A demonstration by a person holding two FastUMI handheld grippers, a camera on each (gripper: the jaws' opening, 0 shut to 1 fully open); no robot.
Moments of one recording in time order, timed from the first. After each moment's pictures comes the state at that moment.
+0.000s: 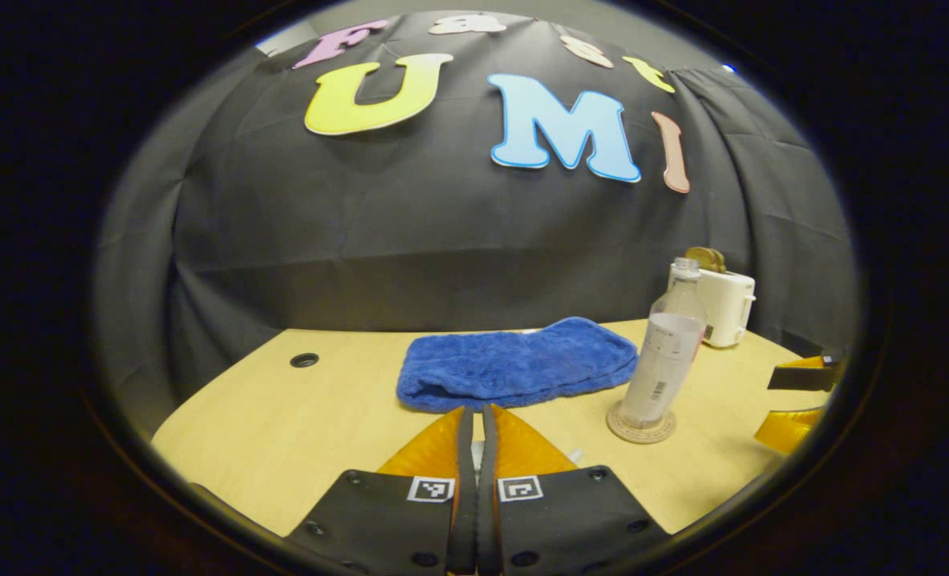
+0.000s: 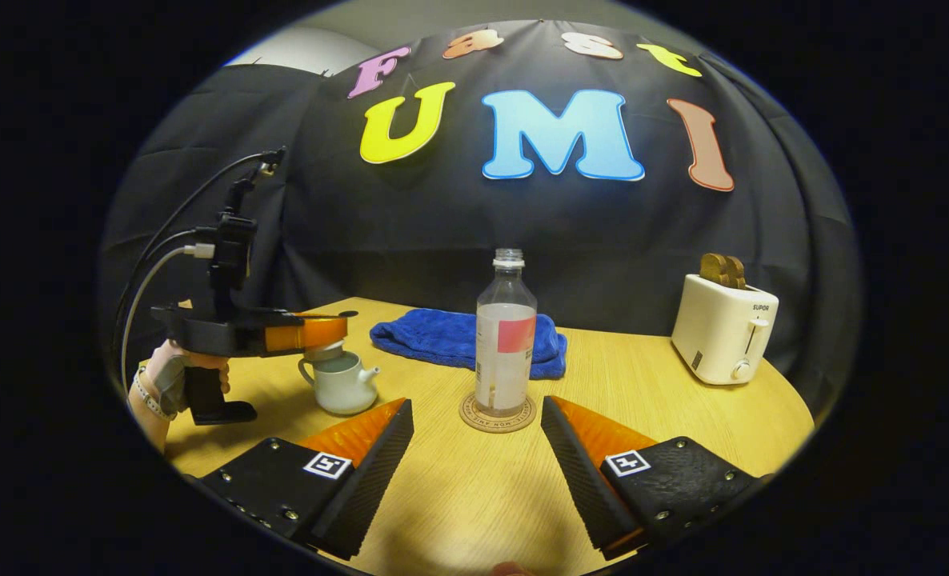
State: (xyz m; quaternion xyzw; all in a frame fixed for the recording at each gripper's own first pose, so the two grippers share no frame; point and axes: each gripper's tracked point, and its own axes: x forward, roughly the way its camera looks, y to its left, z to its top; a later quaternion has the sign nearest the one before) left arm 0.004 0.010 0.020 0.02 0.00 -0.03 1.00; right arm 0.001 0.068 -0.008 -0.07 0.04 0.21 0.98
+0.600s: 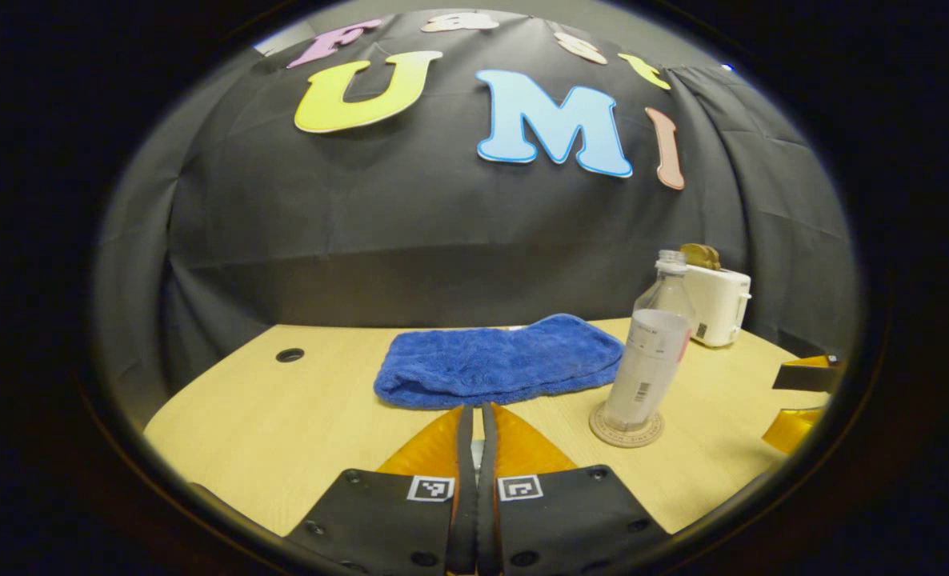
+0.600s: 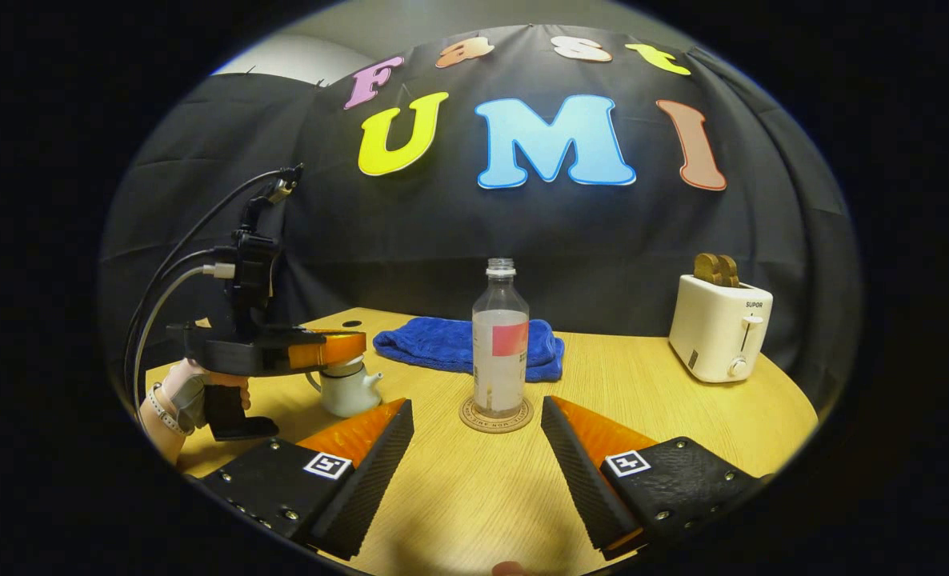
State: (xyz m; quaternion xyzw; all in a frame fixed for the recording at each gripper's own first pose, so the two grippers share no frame) left arm 0.008 -0.007 0.013 0.02 0.01 -0.03 1.00; right arm -0.002 0.056 -0.008 -0.05 0.03 0.21 0.98
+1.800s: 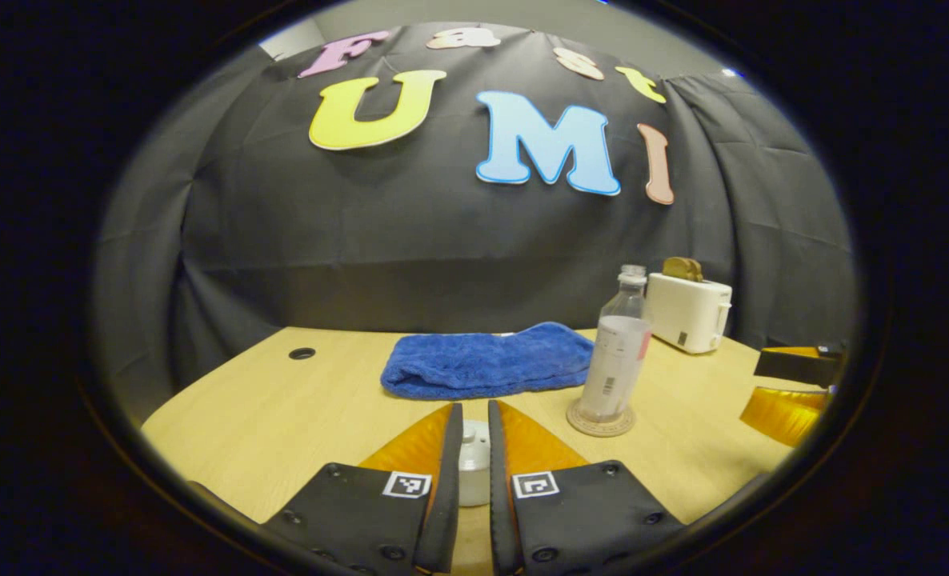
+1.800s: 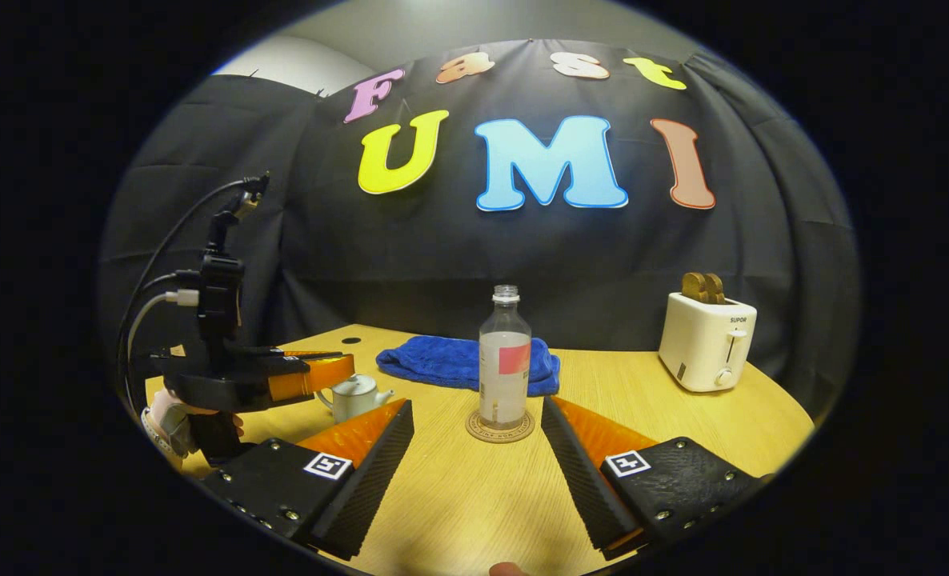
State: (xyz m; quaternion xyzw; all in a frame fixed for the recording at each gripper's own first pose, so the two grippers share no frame) left arm -0.061 -0.018 0.022 0.01 -0.03 -0.02 1.00; right arm -0.025 0.068 0.012 -0.05 -0.01 0.19 0.98
